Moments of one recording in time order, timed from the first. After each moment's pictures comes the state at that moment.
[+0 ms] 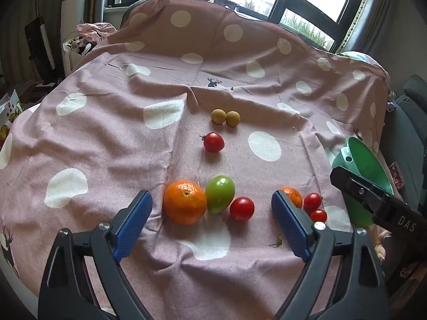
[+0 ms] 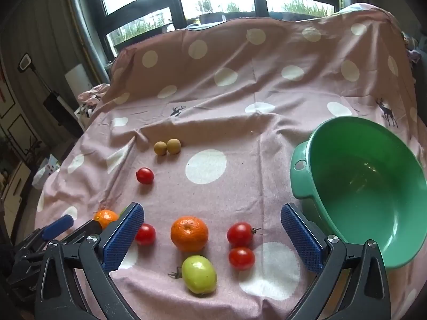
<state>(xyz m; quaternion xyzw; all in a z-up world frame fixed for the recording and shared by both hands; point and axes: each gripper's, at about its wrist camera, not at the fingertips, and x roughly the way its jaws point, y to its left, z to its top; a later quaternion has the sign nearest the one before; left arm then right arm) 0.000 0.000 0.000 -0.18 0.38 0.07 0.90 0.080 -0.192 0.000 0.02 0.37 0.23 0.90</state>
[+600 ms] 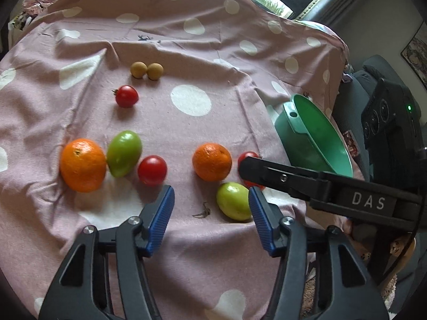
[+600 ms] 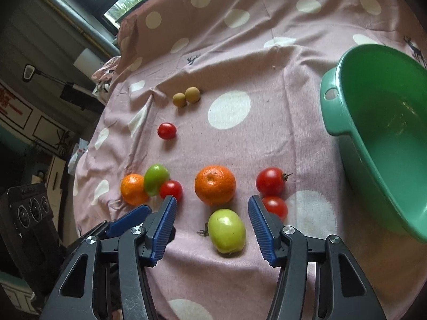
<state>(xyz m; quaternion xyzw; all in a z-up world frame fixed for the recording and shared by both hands) 0.020 -0.055 -0.026 -0.22 0.45 -0.10 0.86 0.093 -0.195 -0.030 0.09 0.51 0.30 0.80</state>
